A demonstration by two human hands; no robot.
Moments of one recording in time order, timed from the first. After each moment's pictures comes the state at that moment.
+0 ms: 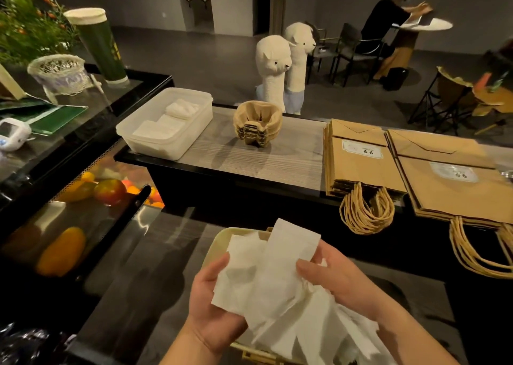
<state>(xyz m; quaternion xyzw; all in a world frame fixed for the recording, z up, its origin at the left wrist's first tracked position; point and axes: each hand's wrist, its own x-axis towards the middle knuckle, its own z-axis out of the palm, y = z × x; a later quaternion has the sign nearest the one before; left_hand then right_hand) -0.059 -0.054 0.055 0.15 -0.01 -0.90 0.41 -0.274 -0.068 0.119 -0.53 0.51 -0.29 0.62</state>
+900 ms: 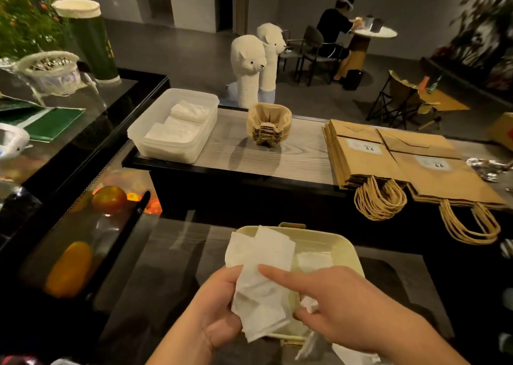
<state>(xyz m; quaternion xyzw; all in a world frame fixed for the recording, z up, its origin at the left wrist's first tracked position) 0.019 -0.057 0.107 0.40 -0.12 -0.86 0.31 -0.174 -0.024 0.168 -0.81 0.52 0.05 0.27</state>
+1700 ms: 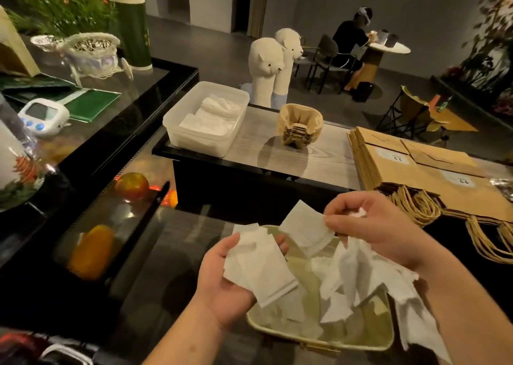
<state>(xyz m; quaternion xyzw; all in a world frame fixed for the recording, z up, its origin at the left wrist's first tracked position) 0.067 -0.081 0.079 0.23 0.05 -0.90 0.38 -0.158 -0.087 0.214 -0.63 0.58 -0.27 0.45</state>
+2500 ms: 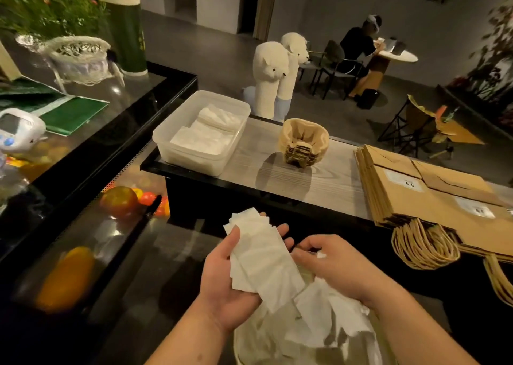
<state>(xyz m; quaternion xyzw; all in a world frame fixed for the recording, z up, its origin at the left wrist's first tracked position) 0.041 -0.139 0.072 0.21 -0.03 -0.87 0.44 -0.149 -0.142 0.152 -0.60 0.69 -0.10 0.39</state>
